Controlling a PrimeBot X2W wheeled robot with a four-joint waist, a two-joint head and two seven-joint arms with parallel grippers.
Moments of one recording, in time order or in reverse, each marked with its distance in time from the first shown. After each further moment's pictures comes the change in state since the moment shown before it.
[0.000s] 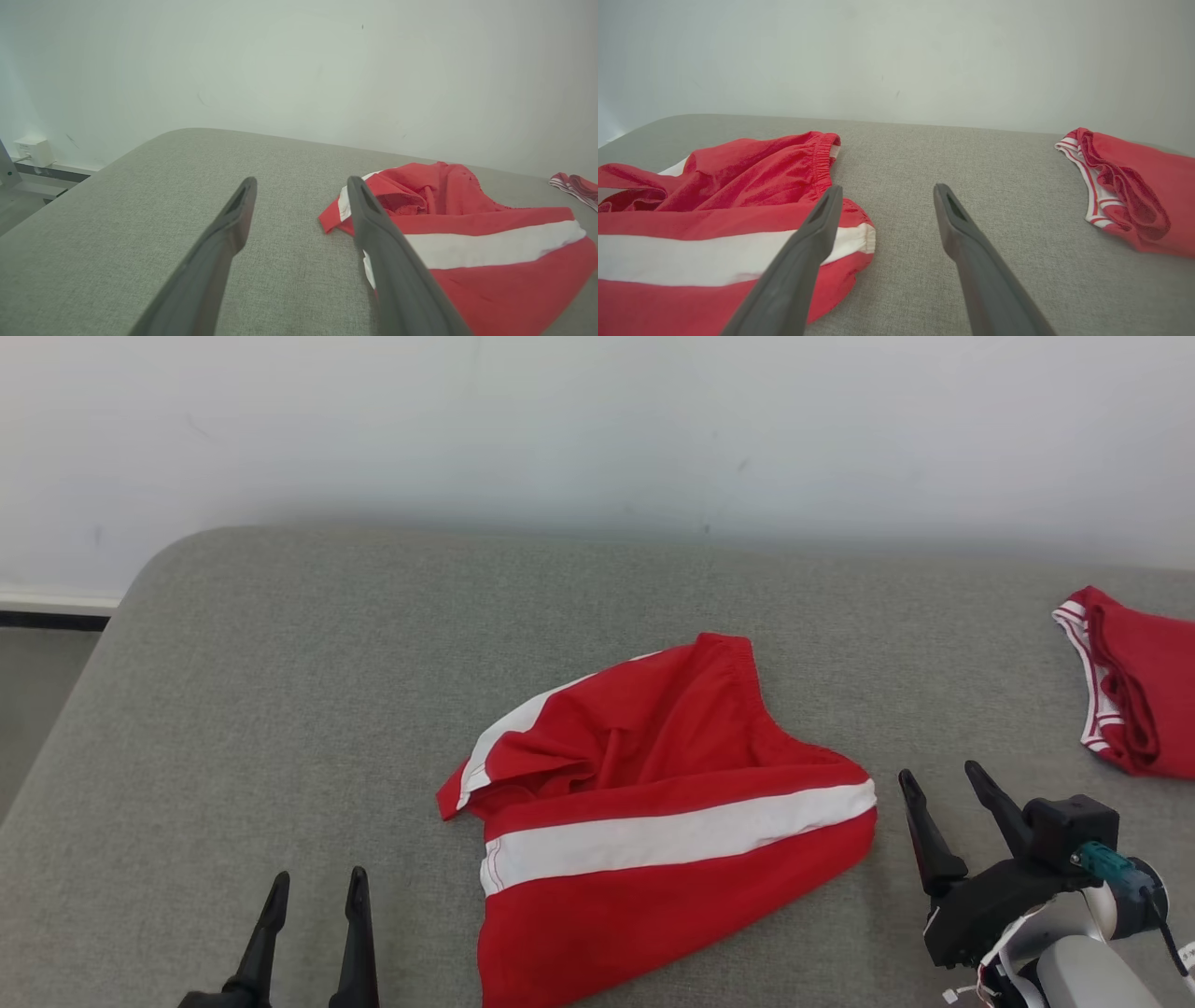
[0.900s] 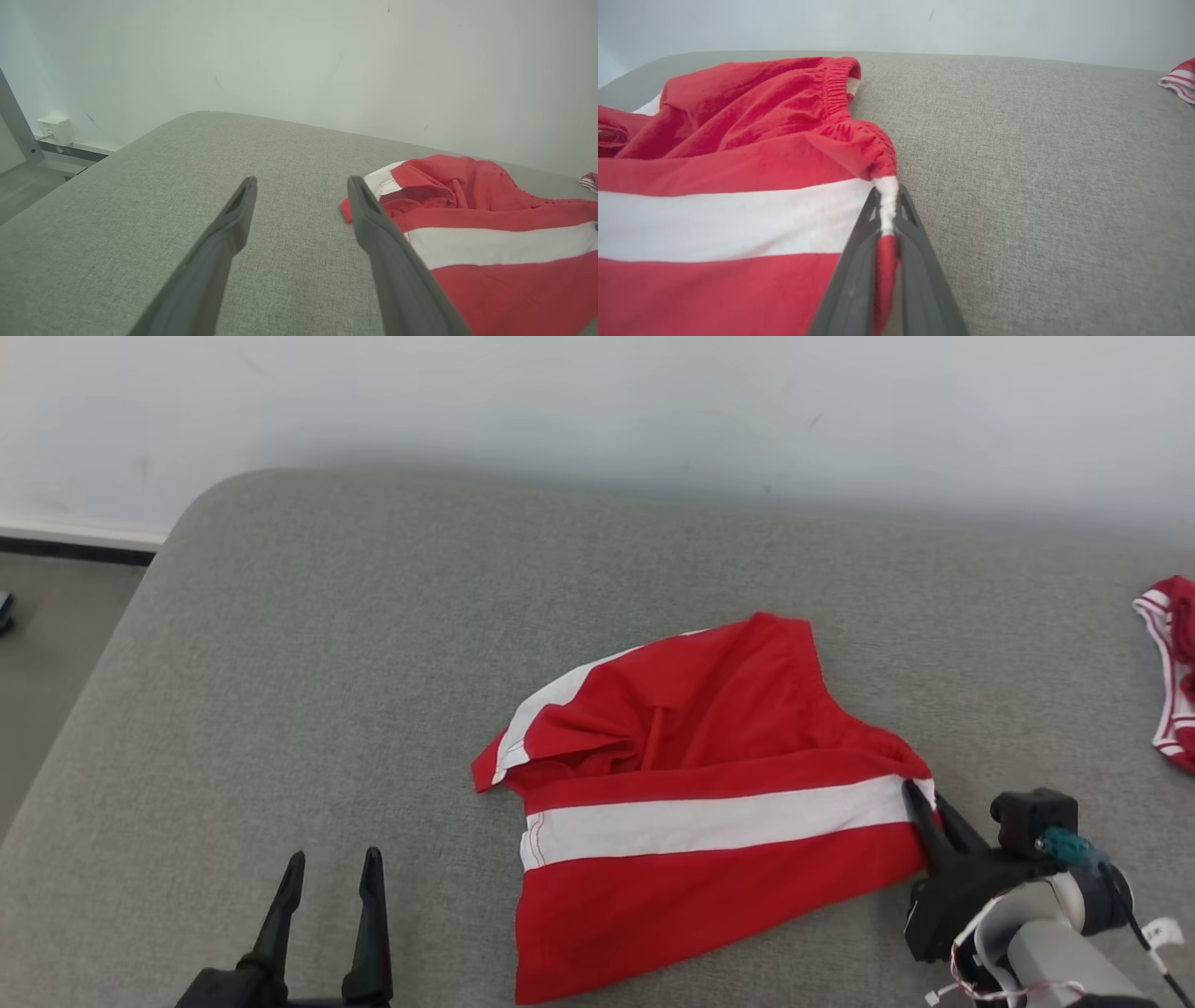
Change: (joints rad) left arm -0.058 -0.005 -0.030 0.034 -0.018 0.006 0.000; right arm -0.213 -0.025 0.212 0.402 0.161 0.000 -0.101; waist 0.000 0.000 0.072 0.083
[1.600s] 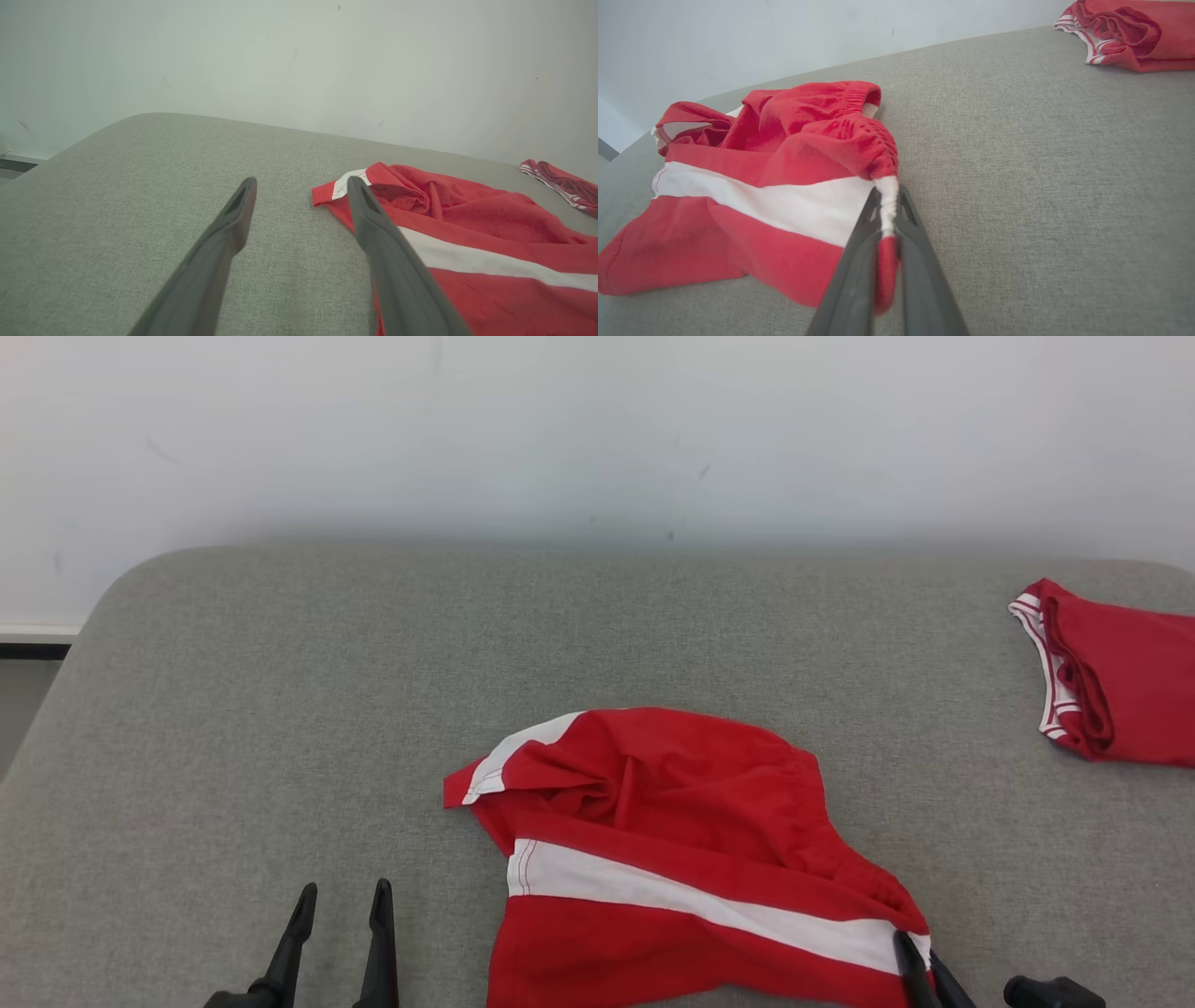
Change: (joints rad) left arm 0.037 0.000 -0.006 0.029 -0.004 -0.016 0.000; right arm 0.508 0.096 -0.186 -0.504 -0.061 0.000 0.028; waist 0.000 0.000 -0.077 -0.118
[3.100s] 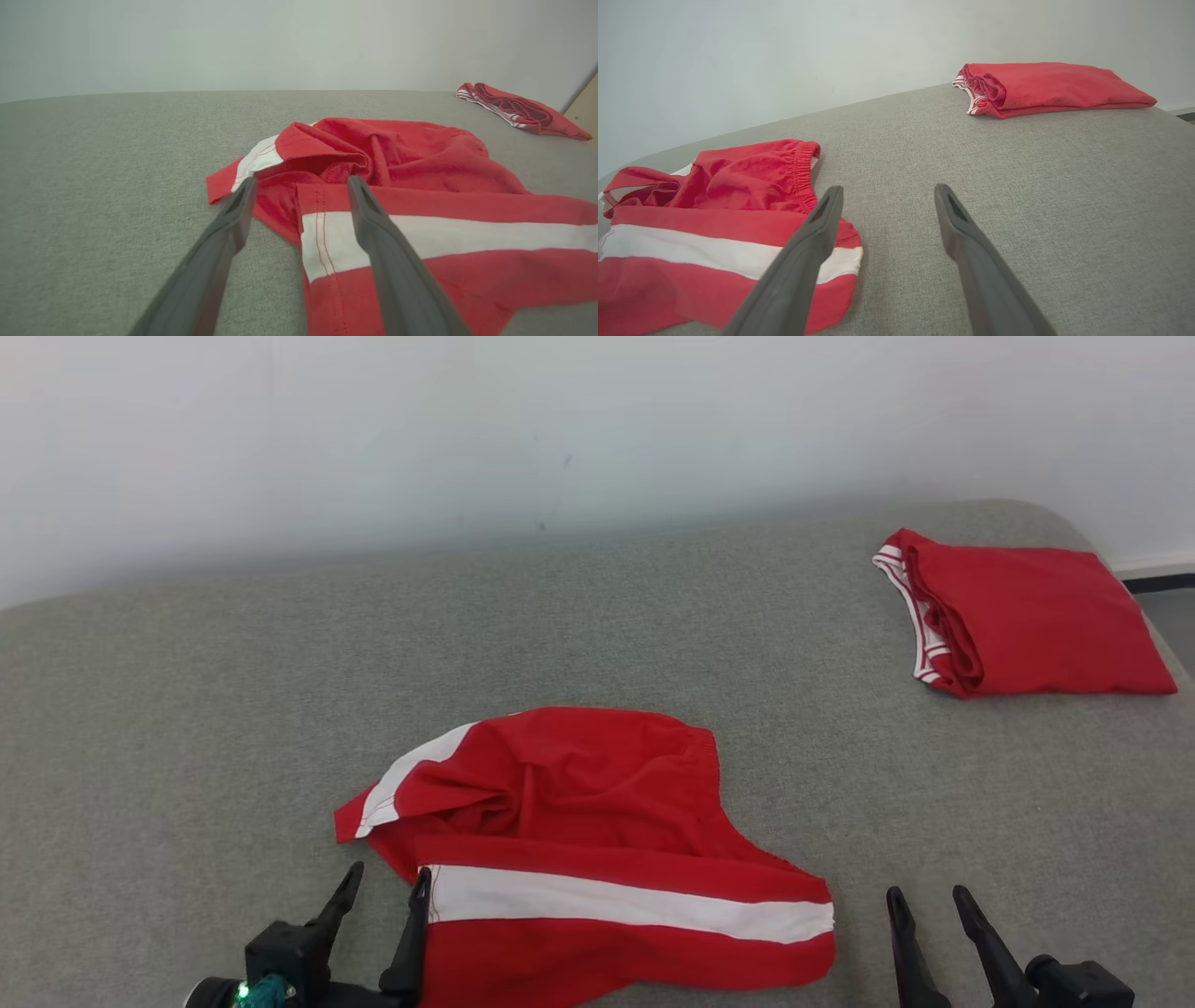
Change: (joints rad) left arm -0.174 0.089 -0.140 0.235 -0.036 -0.018 0.029; right arm 0.035 0.072 -0.109 -0.139 -0.111 0.000 -0.003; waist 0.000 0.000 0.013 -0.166
